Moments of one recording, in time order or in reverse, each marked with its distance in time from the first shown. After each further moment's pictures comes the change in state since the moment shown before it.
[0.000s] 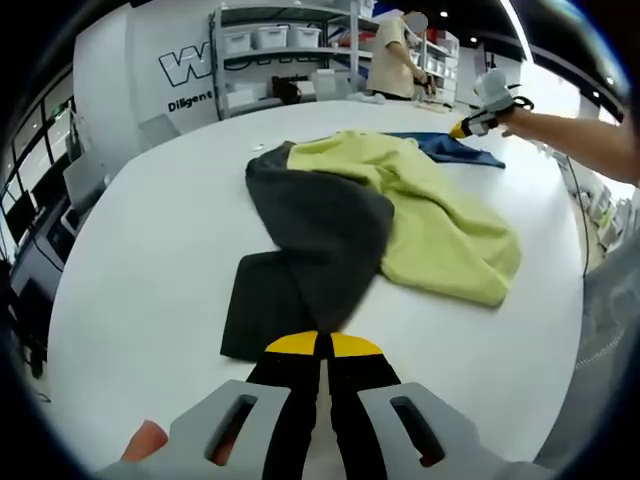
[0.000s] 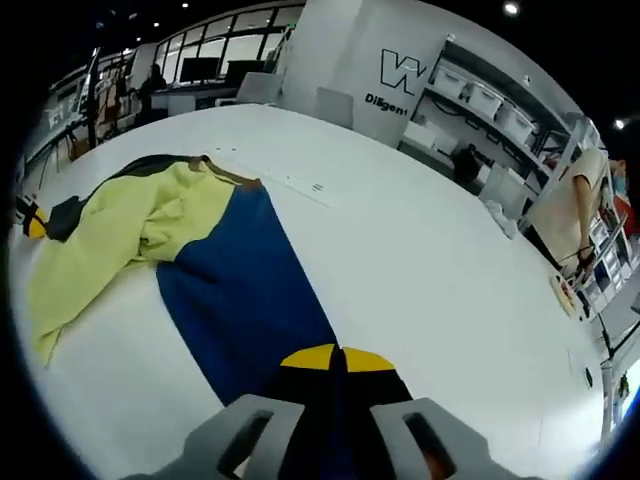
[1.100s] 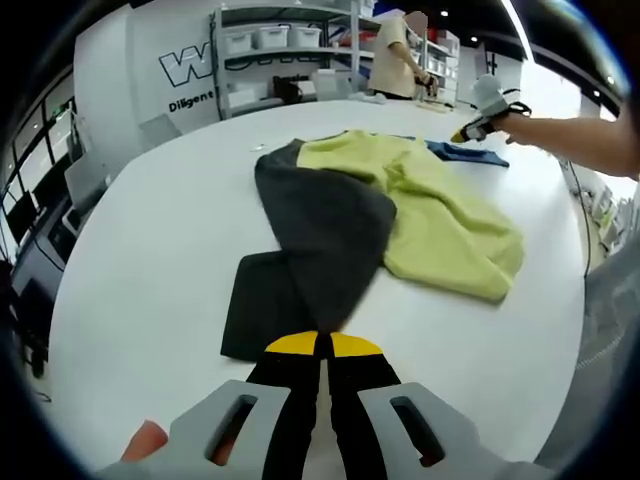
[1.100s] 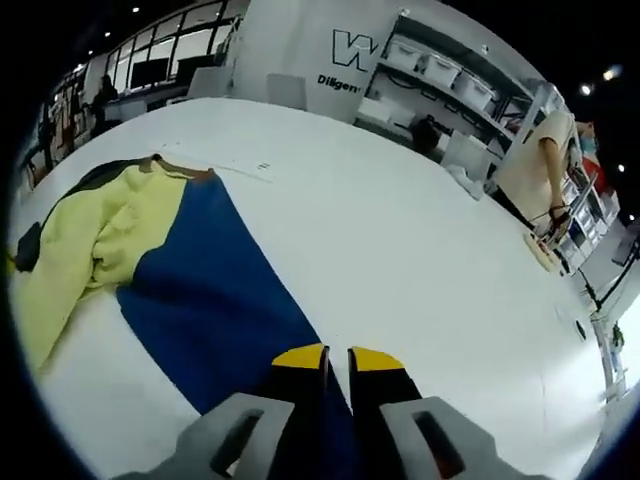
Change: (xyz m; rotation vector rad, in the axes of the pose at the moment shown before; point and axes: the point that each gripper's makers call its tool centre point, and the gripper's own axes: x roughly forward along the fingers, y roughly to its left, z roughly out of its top) left arm -0.001 0.000 -0.001 0.001 0.000 0.007; right arm 0.004 -0.031 -0.022 0.155 0.054 -0.151
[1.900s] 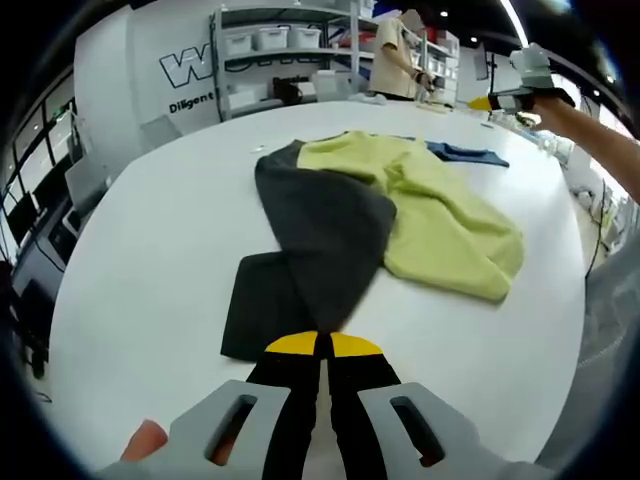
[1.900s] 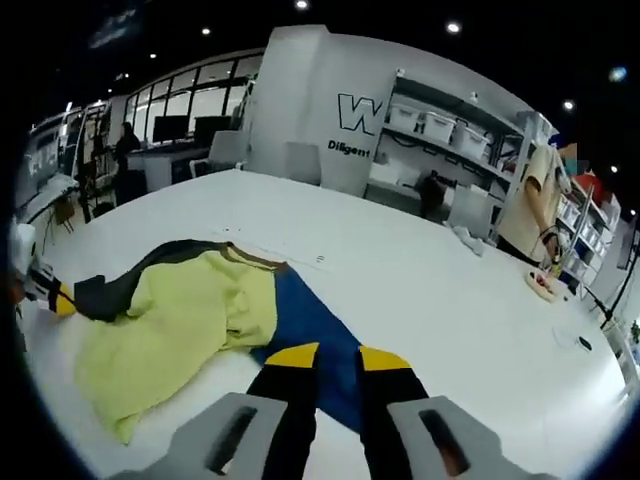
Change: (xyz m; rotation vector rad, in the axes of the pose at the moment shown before) left arm -0.001 -0.001 0.000 0.003 -0.006 0.003; right arm -0.125 0.072 0.051 0.037 -0.260 0.095
